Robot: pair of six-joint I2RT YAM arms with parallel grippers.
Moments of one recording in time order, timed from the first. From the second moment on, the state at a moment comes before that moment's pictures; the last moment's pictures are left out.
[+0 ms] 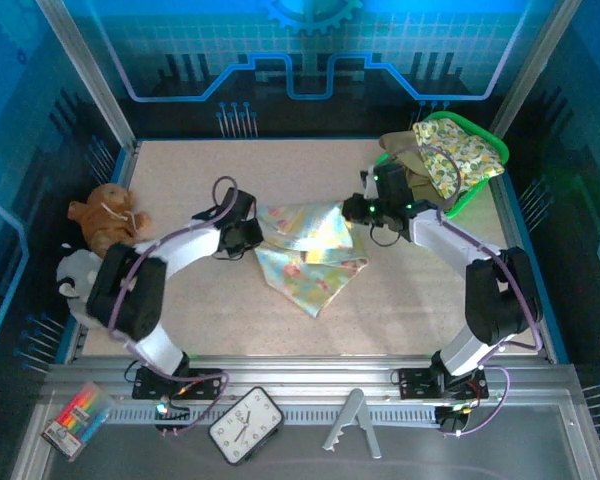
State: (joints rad) left arm -0.34 1.61 0.98 -0.43 0.00 -0.79; right arm 0.35 1.62 1.14 -0.24 -0.31 0.55
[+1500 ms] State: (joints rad) left arm -0.42 1.30 0.82 -0.46 0.00 -0.81; right arm 0.50 1.68 1.18 -0.44 -0.19 0.17
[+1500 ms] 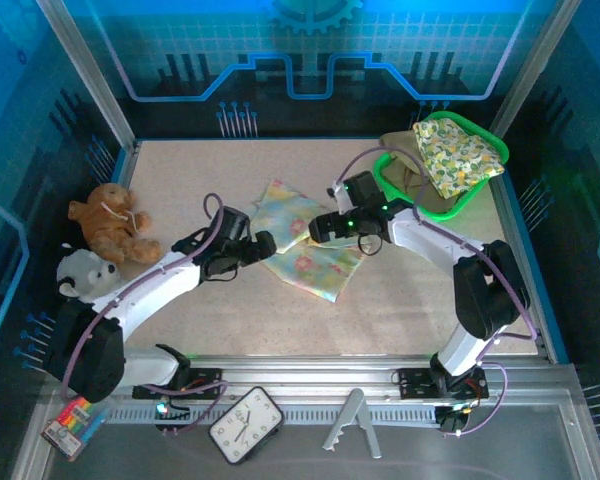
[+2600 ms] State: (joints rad) left arm -0.29 1.72 1.03 -0.40 -0.06 -1.16; right arm 0.56 1.75 1.16 -0.44 -0.09 0.07
